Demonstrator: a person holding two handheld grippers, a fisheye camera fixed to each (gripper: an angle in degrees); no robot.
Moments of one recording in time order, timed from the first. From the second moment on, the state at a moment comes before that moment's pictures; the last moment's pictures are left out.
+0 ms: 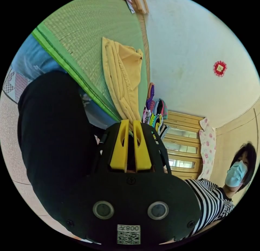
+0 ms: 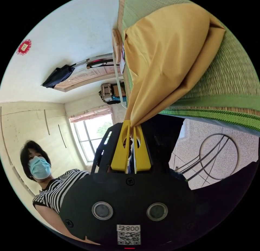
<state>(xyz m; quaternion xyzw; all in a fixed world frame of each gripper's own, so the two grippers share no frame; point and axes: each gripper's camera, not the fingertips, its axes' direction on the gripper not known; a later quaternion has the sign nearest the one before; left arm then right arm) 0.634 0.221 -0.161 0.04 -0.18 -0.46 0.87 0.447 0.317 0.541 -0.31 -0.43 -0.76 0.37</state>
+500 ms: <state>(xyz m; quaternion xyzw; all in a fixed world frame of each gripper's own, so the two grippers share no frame) 0.586 0.230 -0.204 0.18 -0.13 -0.49 0.84 0.454 0.313 0.512 -0.32 -0.47 -0.76 0.33</state>
